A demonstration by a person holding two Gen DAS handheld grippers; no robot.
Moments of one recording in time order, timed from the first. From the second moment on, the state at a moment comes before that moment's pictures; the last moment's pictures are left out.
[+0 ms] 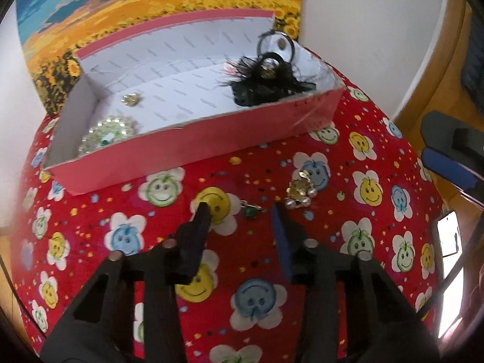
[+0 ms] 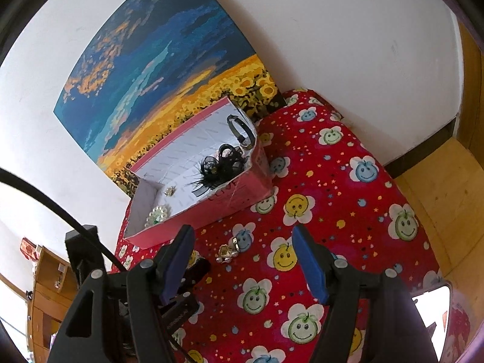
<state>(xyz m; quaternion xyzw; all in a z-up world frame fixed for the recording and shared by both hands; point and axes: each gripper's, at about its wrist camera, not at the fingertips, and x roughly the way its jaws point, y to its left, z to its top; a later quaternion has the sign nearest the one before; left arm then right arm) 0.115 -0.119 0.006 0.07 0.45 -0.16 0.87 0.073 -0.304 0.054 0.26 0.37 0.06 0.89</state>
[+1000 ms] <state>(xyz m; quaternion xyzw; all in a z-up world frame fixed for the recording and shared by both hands) 0.090 -0.061 0.039 0.01 0.40 -0.14 0.91 0.066 -0.275 0.056 0.24 0.38 0.06 0.89</state>
